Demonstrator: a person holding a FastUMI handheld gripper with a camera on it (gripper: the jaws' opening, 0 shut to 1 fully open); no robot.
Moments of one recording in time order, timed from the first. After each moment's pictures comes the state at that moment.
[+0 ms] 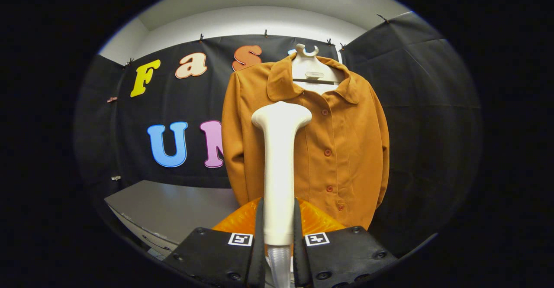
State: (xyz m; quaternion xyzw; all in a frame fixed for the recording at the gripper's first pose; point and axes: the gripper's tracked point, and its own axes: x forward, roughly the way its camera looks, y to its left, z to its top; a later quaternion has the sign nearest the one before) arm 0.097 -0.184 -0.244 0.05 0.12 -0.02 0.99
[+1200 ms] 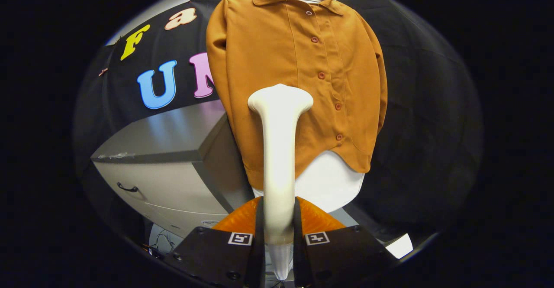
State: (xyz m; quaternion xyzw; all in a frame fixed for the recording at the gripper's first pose) arm 0.003 -0.188 -0.437 0.06 0.33 -0.03 0.94
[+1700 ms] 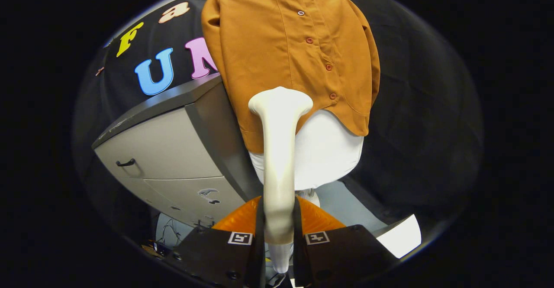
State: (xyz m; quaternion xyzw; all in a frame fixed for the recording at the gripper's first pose) arm -0.058 -0.185 -0.459 0.08 0.38 -0.03 0.92
